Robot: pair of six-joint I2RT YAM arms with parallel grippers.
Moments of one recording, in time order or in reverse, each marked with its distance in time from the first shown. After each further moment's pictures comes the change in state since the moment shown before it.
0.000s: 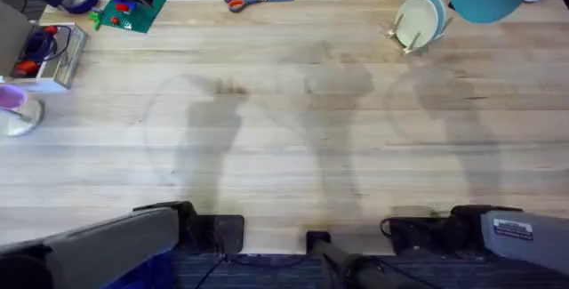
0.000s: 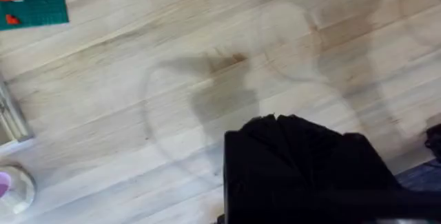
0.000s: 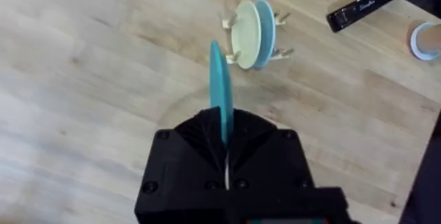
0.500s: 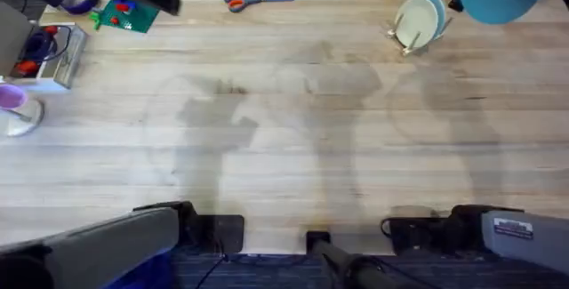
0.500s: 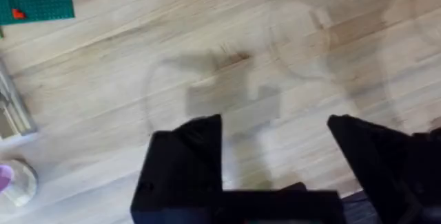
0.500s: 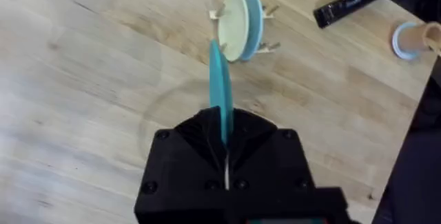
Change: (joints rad) left arm 0.000 0.000 0.000 0.000 -0.021 -0.009; right arm -0.036 -0.001 0.000 -0.008 0.017 -0.081
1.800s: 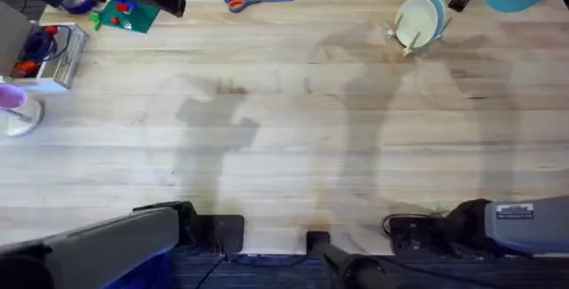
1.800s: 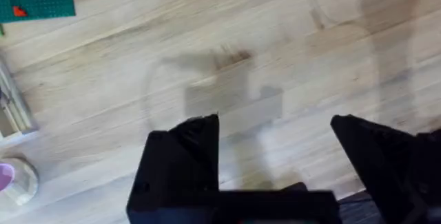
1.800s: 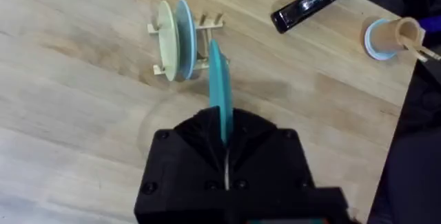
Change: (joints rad) left arm 0.000 0.000 0.000 0.000 -0.005 -0.006; right arm -0.246 0.198 0.000 0.200 -0.130 -0.134
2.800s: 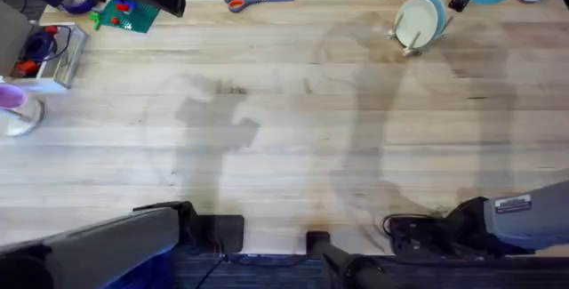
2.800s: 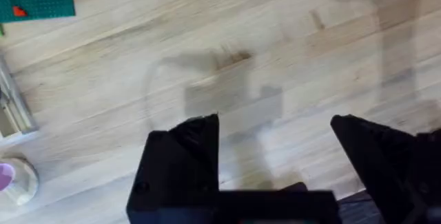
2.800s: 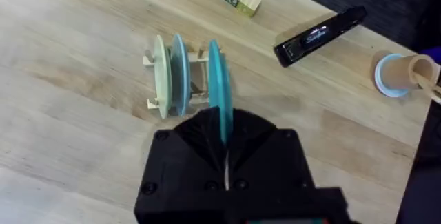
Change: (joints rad) left arm 0.000 0.000 0.000 0.000 0.000 0.000; right arm 0.000 0.119 0.000 0.148 -0.079 0.000
